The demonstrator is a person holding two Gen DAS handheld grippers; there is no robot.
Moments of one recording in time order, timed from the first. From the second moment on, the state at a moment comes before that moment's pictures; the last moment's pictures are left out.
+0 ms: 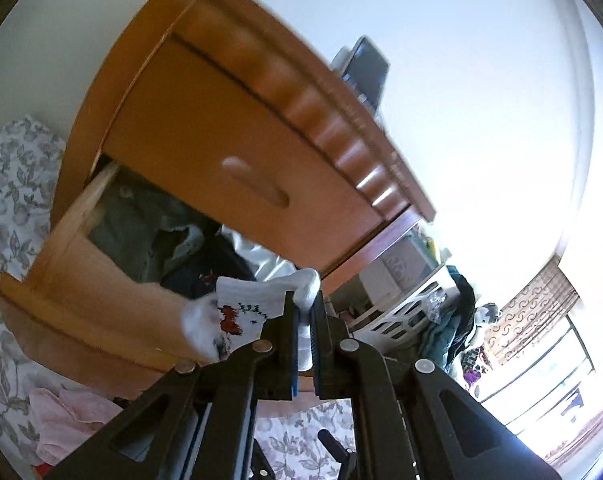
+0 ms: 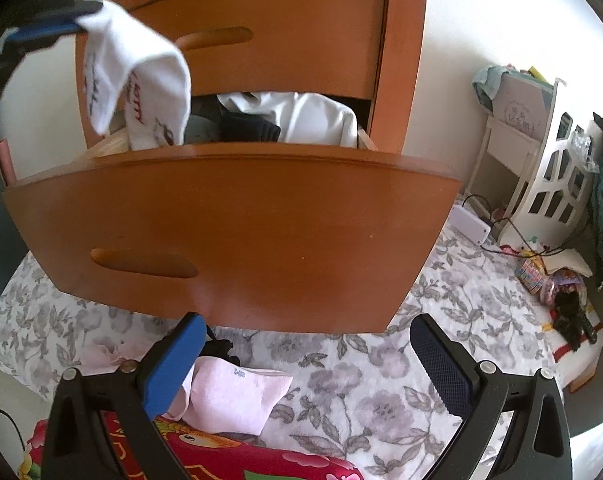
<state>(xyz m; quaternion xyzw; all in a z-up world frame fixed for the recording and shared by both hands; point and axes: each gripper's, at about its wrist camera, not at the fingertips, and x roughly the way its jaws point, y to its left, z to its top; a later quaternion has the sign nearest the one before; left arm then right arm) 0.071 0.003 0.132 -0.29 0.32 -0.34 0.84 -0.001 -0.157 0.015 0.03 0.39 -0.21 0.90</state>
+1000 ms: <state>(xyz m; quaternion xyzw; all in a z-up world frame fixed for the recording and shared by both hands) -0.003 0.067 0.159 -0.30 0.26 -0.32 0.86 -0.022 -0.139 0.039 -0.02 0.31 -0.24 0.92</state>
